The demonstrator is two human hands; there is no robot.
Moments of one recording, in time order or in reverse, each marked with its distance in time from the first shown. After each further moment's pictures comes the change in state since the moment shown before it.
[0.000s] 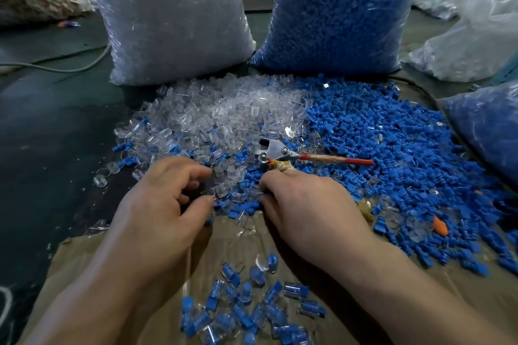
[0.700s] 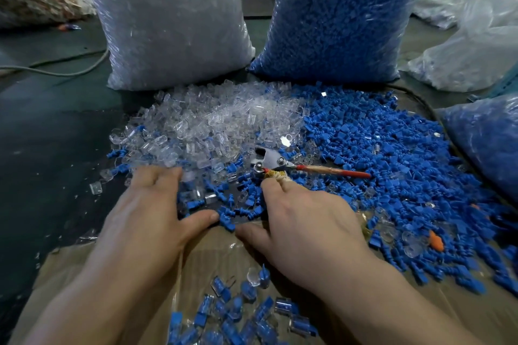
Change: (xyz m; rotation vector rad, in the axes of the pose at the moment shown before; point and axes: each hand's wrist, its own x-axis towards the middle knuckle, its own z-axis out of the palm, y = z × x) left_hand 0.012 0.005 0.004 0.369 -0.116 -0.280; right_hand -0.003 -0.009 -0.006 -0.134 -0.041 0.058
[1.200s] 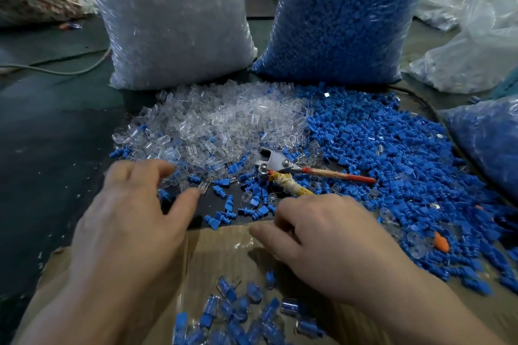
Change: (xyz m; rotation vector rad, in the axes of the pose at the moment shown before) left_hand -0.012 -0.005 -0.007 -0.169 0.271 -0.012; right_hand -0.013 0.013 -0.018 0.153 -0.118 -0.069
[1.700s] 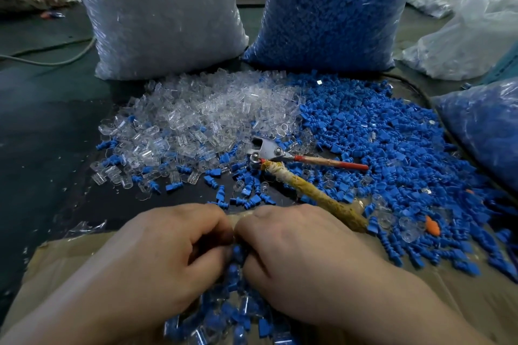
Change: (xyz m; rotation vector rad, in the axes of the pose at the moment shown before) left_hand -0.016 0.009 -0.014 -0.214 -0.550 0.452; right_hand -0.002 -0.025 0.001 0.019 -0.167 -0.212
